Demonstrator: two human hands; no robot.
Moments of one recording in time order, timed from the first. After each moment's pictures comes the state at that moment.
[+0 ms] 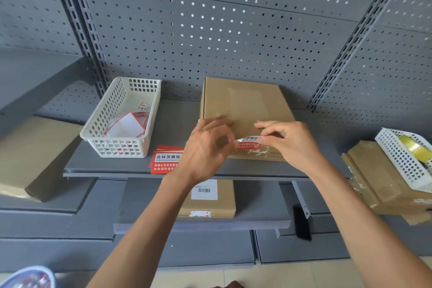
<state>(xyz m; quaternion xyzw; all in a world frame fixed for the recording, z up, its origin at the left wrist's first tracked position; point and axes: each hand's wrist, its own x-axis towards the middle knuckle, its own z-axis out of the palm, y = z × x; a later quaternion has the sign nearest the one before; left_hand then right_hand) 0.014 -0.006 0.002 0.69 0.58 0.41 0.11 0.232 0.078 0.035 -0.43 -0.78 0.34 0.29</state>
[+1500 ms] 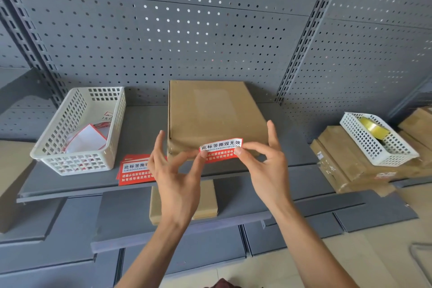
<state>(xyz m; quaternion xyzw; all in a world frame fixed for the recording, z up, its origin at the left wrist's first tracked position) 0.071 -0.051 -0.021 0.43 0.64 0.61 0.17 0.234 -0.001 0.009 -0.52 -0.63 0.32 0.47</state>
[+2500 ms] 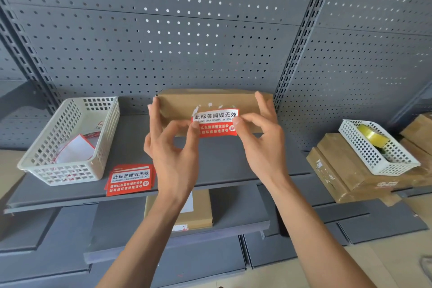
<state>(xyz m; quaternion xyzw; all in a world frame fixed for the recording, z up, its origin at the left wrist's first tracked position) 0.088 -0.013 0.046 0.45 0.59 0.66 0.11 0.238 0.040 0.065 -0.46 -0.67 0.29 0.50</state>
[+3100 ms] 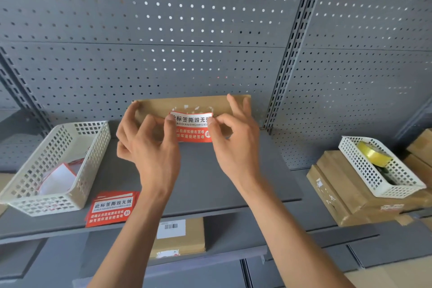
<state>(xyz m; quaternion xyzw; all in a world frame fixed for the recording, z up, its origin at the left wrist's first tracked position) 0.094 0.039 0.087 0.40 0.68 0.62 0.00 0.224 0.086 0.094 -0.43 -0.71 0.18 0.52</state>
